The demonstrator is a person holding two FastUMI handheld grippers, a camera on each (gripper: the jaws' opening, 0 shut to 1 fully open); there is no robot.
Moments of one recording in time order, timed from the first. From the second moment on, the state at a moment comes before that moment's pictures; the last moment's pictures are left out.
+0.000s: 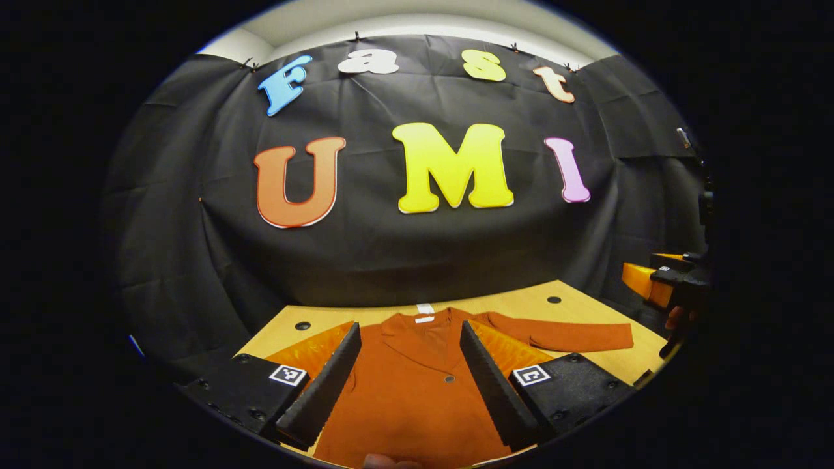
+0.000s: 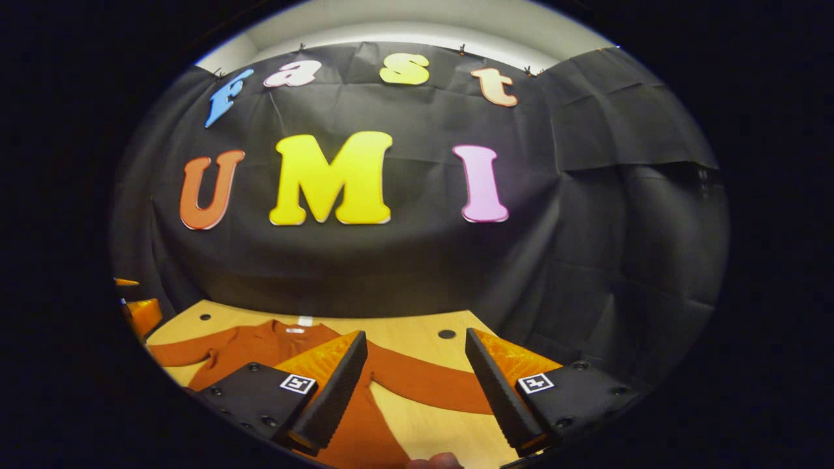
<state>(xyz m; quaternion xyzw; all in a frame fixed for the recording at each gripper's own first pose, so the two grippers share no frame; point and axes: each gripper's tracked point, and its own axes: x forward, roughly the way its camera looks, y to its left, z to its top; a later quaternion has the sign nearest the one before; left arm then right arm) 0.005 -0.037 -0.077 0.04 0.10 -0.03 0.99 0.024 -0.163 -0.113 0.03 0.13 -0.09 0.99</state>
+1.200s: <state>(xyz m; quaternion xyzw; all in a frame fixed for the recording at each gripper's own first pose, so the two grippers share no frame) 0.006 -0.056 -0.100 0.07 0.17 0.05 0.98 0.041 -0.319 -0.385 0.11 0.38 -0.20 0.89</state>
